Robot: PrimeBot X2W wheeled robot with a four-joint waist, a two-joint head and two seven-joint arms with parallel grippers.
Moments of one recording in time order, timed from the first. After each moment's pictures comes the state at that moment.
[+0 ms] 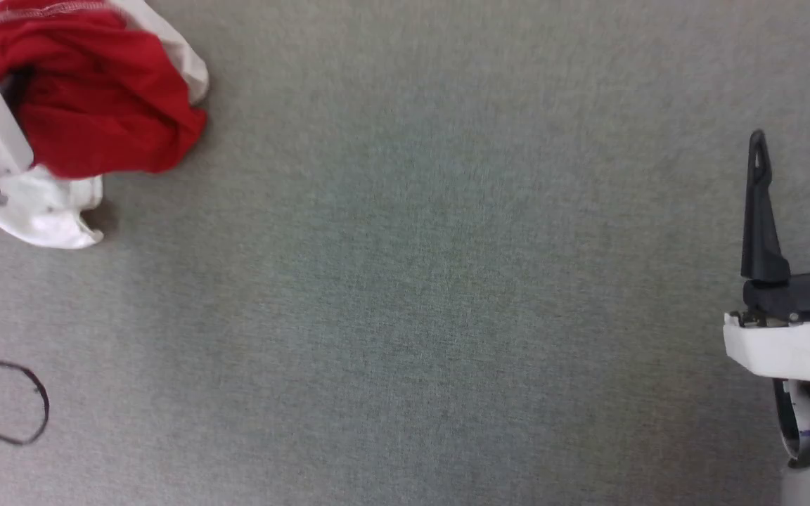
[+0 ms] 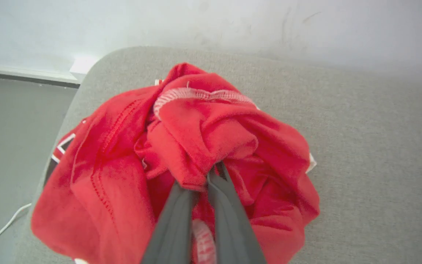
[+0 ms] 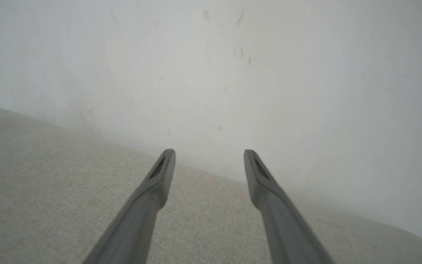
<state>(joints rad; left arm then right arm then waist) -0.92 0.58 -0.18 0.64 -0.68 -0.12 0.49 -0.20 -0.05 -0.13 -0.24 -0.20 0.13 -0.22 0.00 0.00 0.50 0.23</state>
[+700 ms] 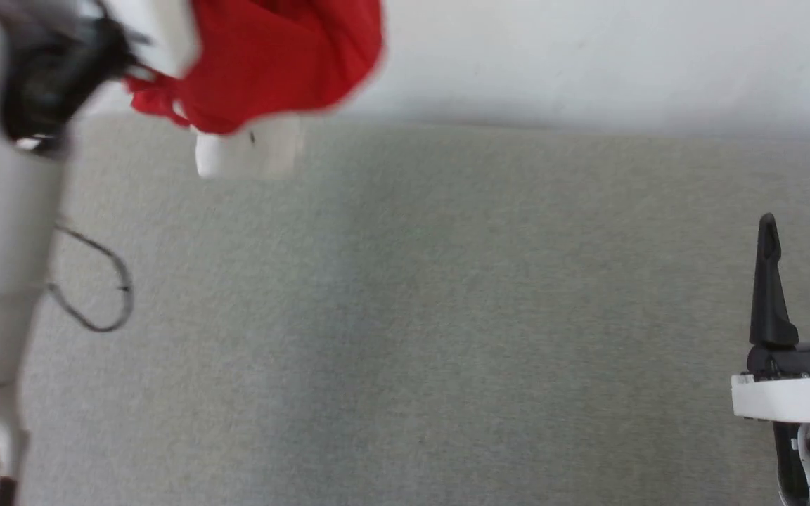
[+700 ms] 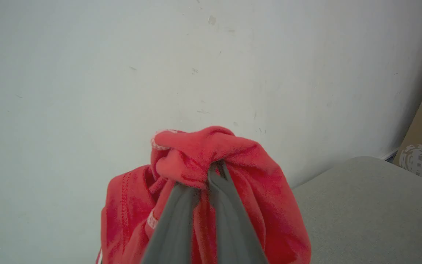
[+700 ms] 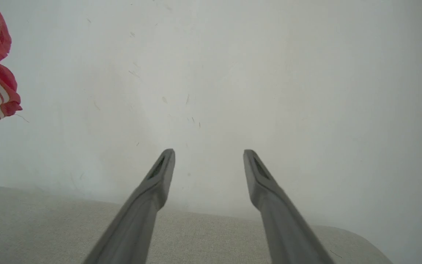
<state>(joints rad) -1.11 0.50 -0.41 0.20 -0.69 -0.12 0.50 -0.06 -0.05 -0.18 -0.13 0.01 0.13 -0.26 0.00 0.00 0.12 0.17</state>
